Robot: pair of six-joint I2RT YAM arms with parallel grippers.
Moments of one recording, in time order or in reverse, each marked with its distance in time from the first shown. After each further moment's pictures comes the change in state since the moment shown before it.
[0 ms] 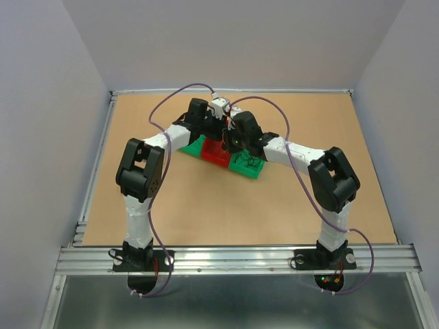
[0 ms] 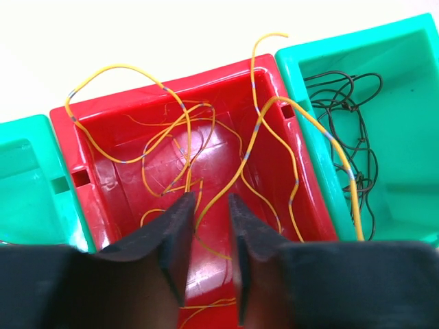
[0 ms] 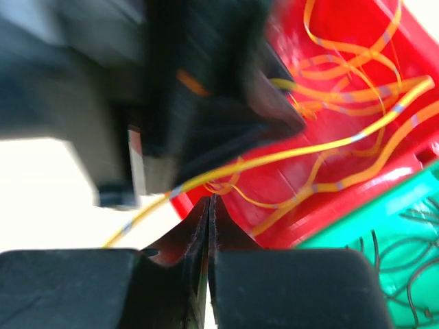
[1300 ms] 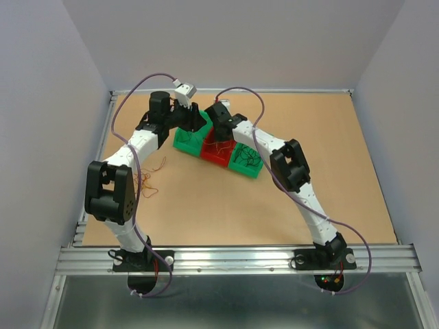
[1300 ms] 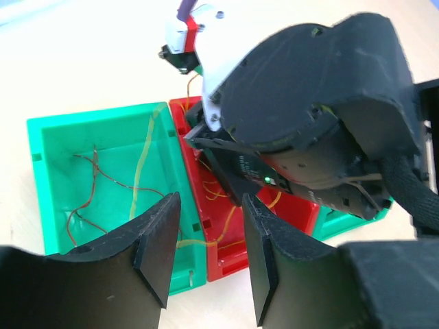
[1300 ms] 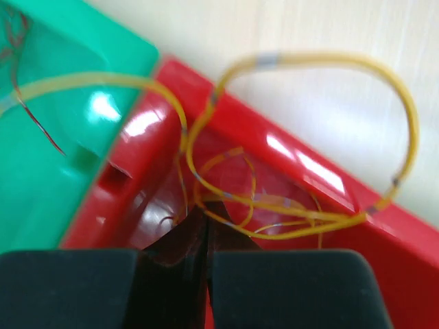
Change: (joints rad) left arm 0.191 -0.340 -0.209 0.075 0.135 -0.050; right arm 0.018 0.604 0.851 -0.567 0.462 0.137
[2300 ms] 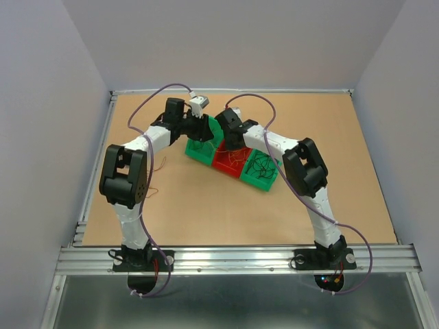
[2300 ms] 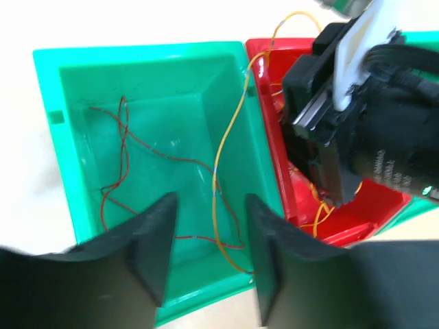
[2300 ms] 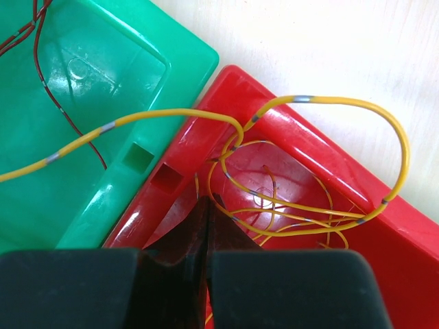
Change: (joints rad) left arm -0.047 0.199 0.076 -0.116 0.018 0.020; right arm -0.006 -0.258 -0.393 0.062 -0.004 -0.010
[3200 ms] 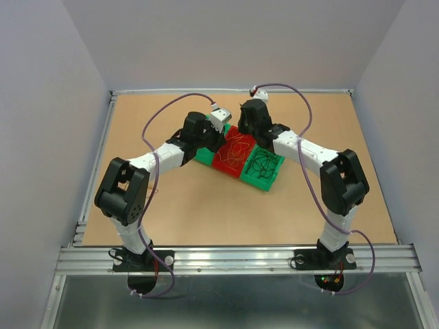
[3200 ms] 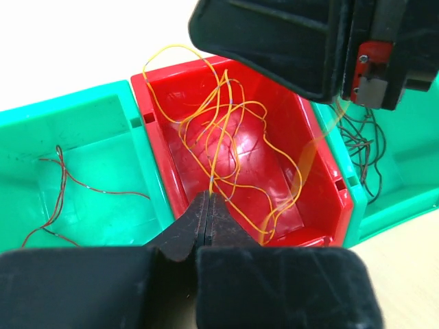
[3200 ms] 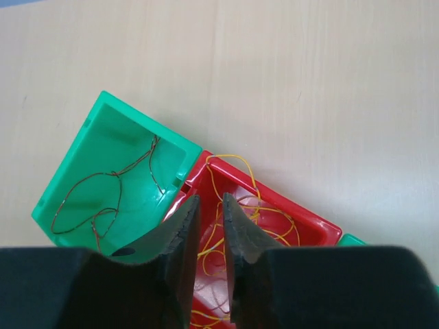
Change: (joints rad) left arm -0.213 -0.164 -0.206 0.220 -0.224 0.079; right arm -0.070 -0.407 -0.400 0.488 -0.010 0.066
